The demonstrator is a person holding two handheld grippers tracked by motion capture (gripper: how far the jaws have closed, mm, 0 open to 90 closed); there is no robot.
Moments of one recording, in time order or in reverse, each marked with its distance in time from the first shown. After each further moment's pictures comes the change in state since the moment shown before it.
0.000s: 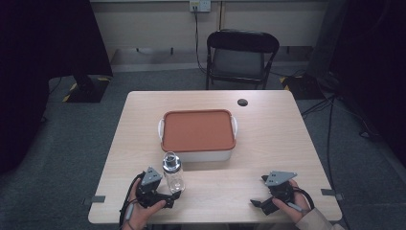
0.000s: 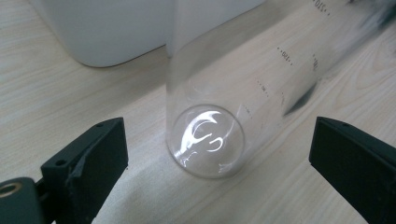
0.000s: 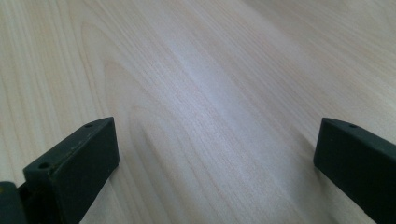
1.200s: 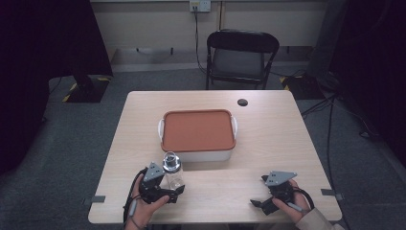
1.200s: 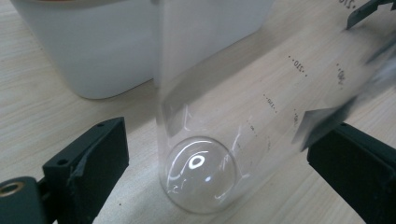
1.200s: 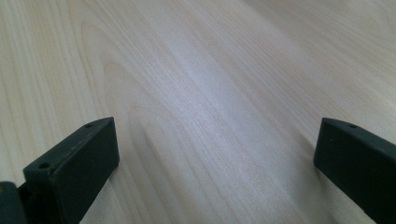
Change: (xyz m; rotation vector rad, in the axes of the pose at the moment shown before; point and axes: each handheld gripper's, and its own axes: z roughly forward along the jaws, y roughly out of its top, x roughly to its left) left arm -0.004 0.015 0.003 -0.046 -0.003 -0.002; right arm 0.000 0.000 0.000 0.000 0.000 0.000
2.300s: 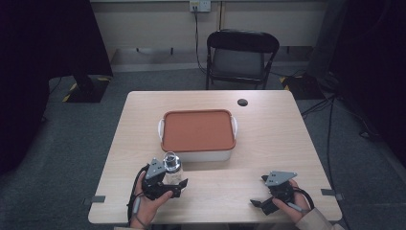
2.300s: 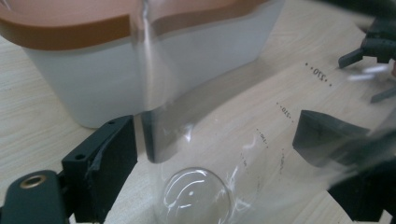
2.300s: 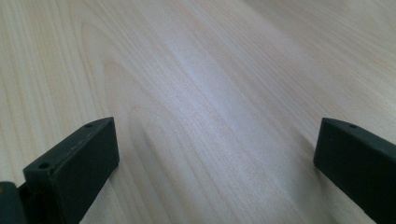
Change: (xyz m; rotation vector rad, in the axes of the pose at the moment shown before) left arm -0.006 0.013 0.002 -0.067 0.021 -0.008; right arm 0.000 0.000 0.000 0.000 0.000 0.000
